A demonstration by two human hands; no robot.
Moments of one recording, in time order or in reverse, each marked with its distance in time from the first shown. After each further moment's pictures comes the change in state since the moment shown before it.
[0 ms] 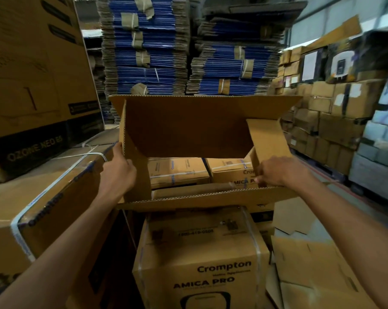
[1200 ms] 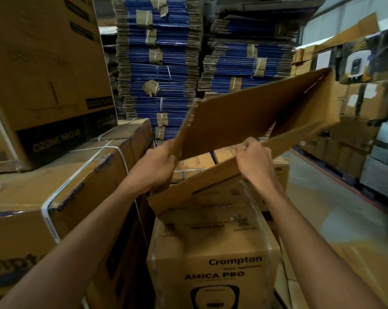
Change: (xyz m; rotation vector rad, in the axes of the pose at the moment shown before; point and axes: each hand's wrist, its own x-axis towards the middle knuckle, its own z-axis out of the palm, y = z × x) left_hand -0.029 0.047 -0.022 0.045 -0.384 0.128; right_hand -0.038 -0.106 -0.026 1.082 0.494 0.097
